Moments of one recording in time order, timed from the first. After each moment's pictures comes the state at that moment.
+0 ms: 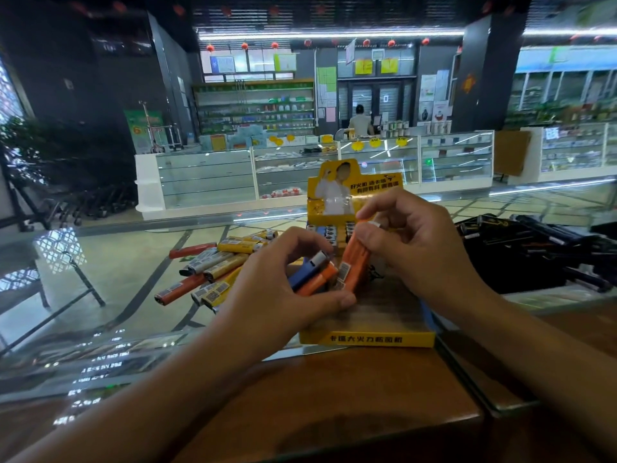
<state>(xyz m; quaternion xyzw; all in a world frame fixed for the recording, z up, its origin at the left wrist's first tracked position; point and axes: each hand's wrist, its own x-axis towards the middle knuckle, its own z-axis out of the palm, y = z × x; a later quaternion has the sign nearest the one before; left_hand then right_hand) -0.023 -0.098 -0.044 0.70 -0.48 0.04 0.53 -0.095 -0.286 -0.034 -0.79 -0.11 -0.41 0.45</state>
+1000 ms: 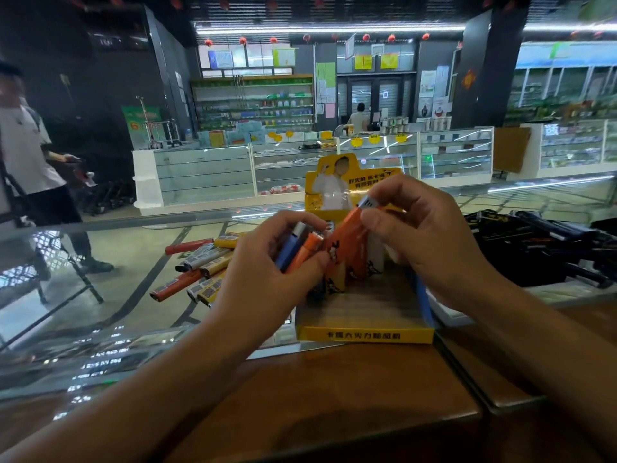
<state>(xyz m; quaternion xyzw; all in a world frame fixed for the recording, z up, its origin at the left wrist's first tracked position) -0.027 -0.103 -0.038 0.67 -0.45 0.07 0.59 -0.098 -0.288 -0.024 -0.75 -0.13 -0.37 0.53</state>
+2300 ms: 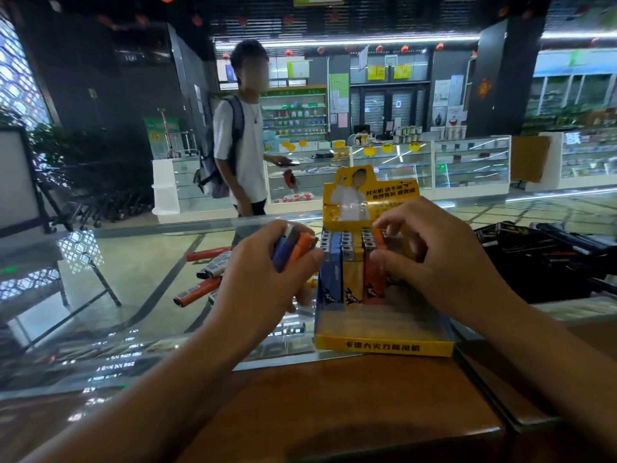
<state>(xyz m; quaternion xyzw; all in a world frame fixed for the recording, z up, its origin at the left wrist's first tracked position) -0.007 -0.088 -0.037 0.72 -0.40 0.09 0.56 -0.093 -0.304 -0.037 -0.89 -0.07 -0.43 0.17</state>
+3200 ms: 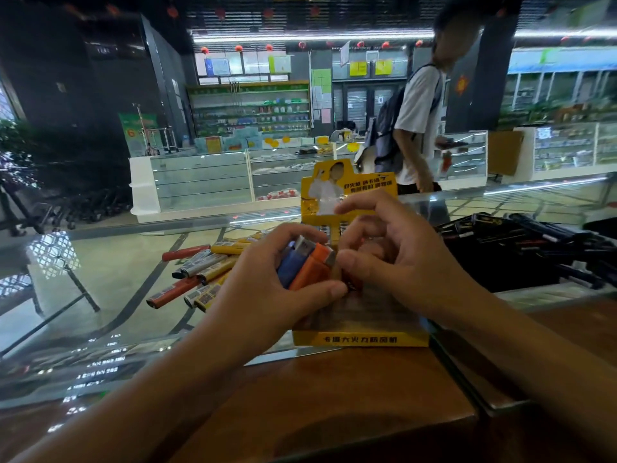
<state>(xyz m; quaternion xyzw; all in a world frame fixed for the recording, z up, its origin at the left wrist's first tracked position) -0.027 -0.096 -0.037 0.70 -0.46 0.00 0.55 -0.105 -0.279 -0.032 -0.81 -0.19 -0.31 0.46</state>
